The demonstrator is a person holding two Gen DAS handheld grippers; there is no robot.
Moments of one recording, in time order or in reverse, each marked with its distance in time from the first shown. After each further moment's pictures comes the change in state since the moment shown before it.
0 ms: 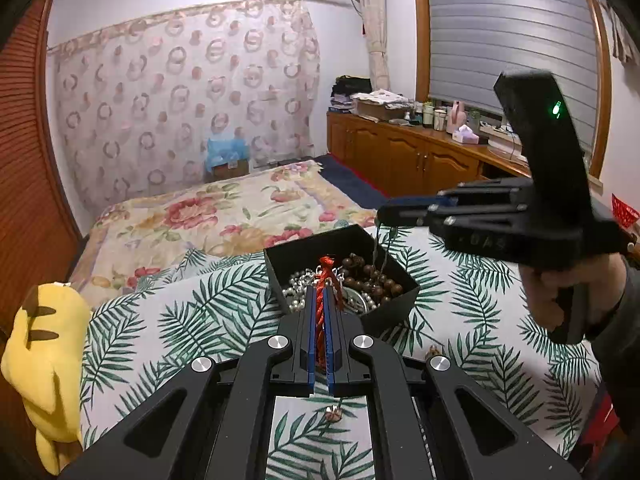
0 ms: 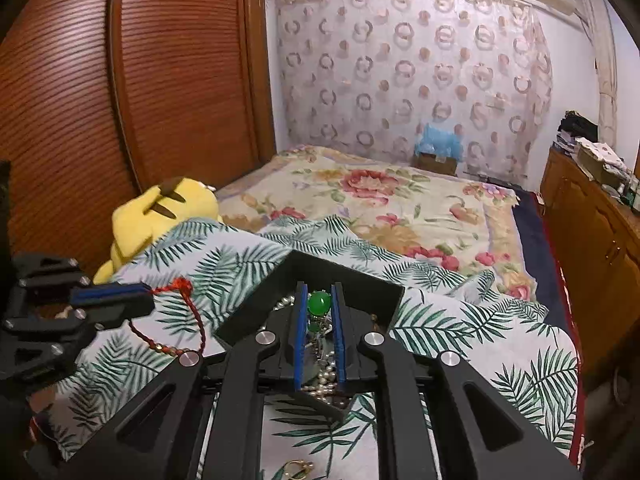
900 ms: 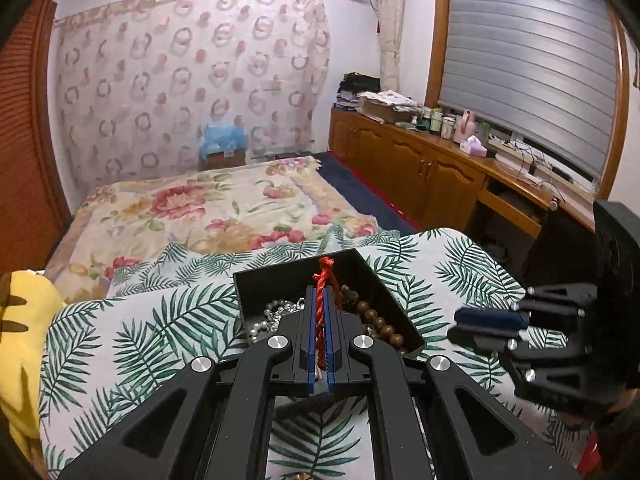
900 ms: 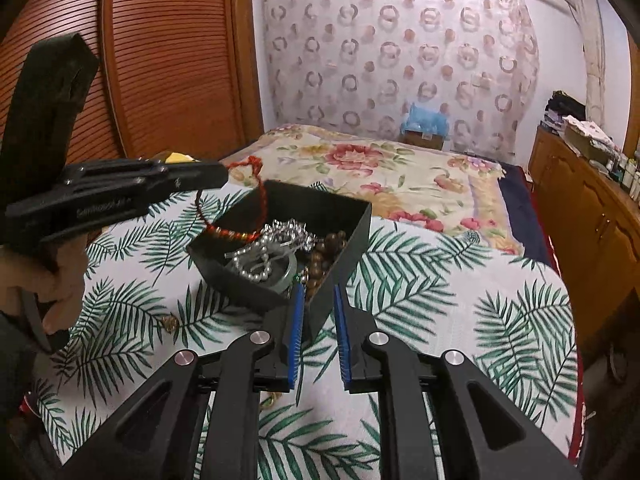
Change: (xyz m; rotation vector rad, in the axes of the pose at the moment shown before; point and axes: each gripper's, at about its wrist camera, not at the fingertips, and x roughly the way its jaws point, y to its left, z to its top) left arm 0.060 -0.006 0.027 -0.091 0.017 -0.027; right arm -0.019 -0.021 -0.070 0.032 0.047 -0.029
